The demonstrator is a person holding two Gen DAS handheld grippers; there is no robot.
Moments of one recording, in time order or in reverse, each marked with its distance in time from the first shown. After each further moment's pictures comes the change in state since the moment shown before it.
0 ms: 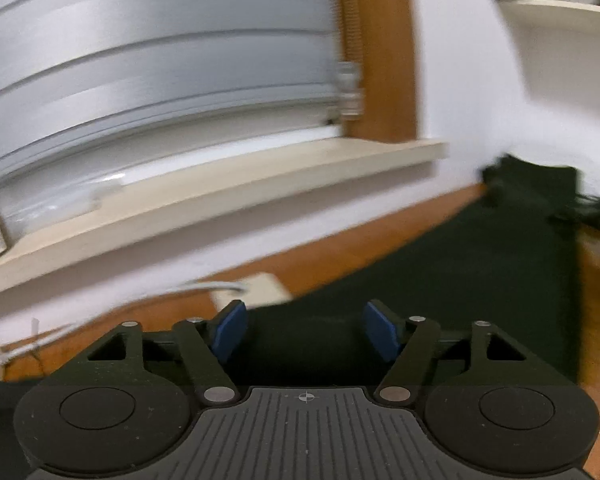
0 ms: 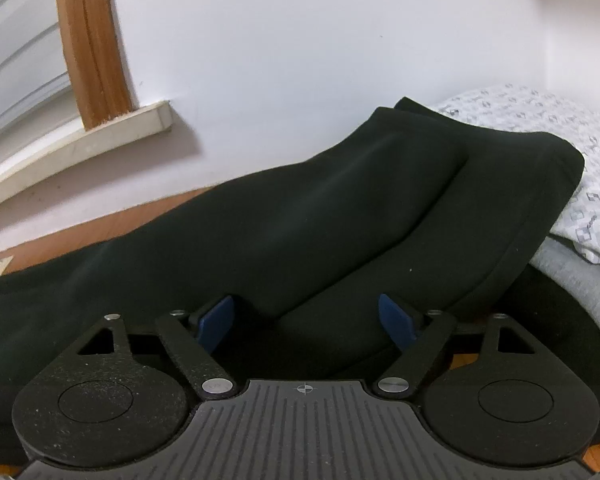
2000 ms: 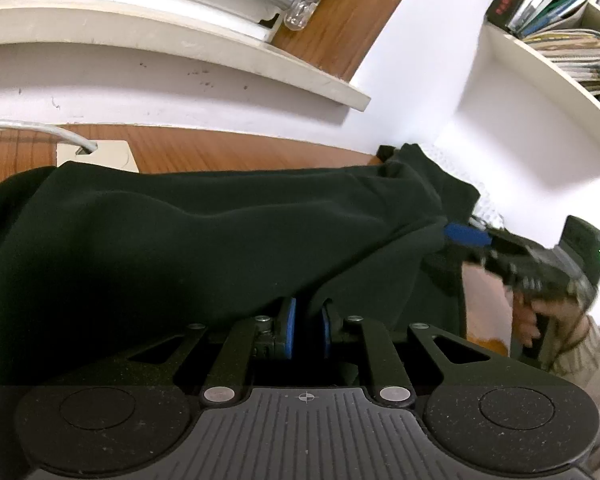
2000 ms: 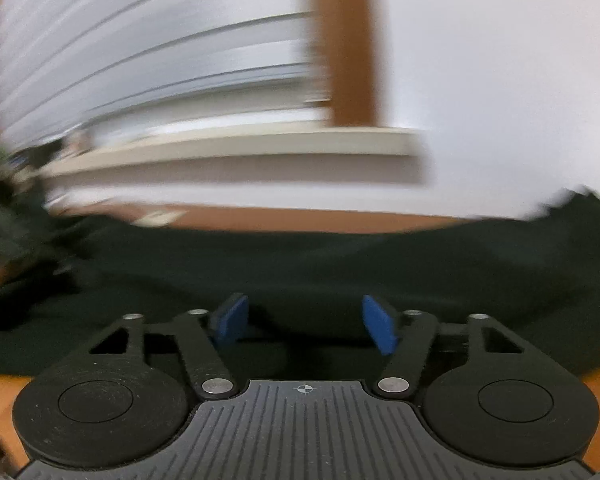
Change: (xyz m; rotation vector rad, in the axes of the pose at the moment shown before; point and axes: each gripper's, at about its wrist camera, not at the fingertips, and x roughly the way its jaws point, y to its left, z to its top) left arm 0.080 0.038 -0.034 -0.391 0.171 -0.487; right arm -0.061 0.150 -0.048 -0.373 -0.091 0.391
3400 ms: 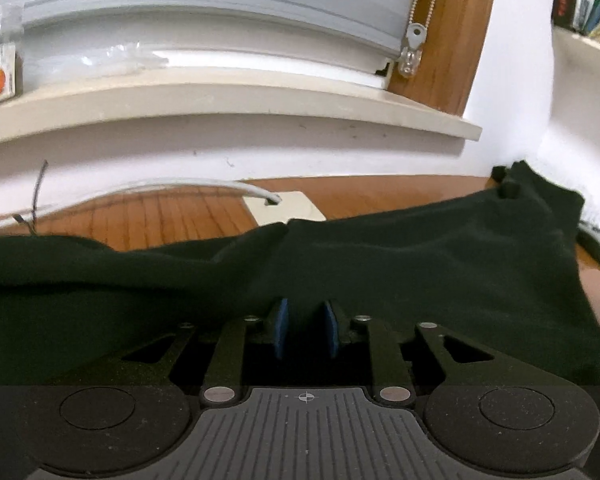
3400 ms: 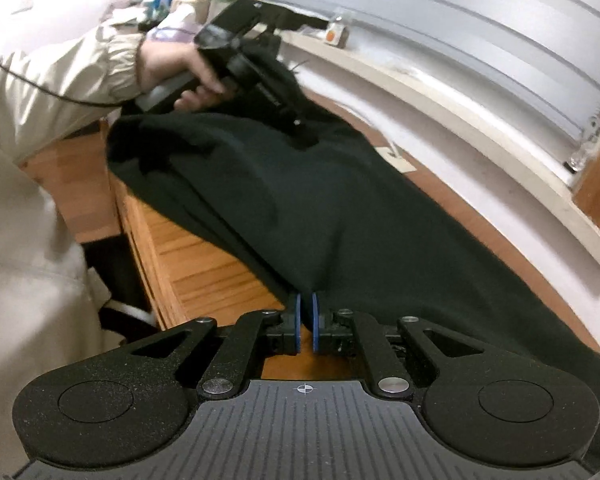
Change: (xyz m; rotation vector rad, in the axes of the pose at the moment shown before) left arm -0.072 0.031 -0.002 0.105 -0.107 0.404; right arm -0.051 0.102 0.003 -0.565 0.194 0.300
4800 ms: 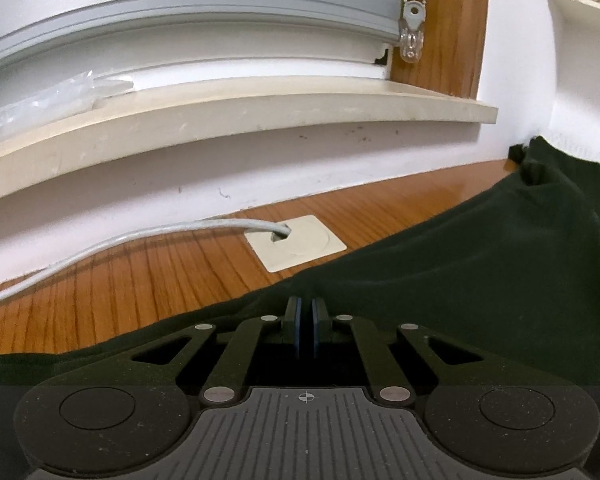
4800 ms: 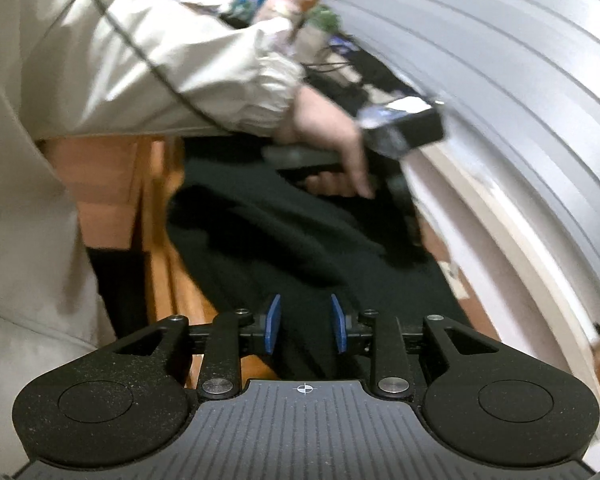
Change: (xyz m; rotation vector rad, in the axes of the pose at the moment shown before) left arm 0.048 0.004 0.027 0.094 0.010 0.030; right arm 0.048 0.100 0.065 -0.374 -0.072 0.030
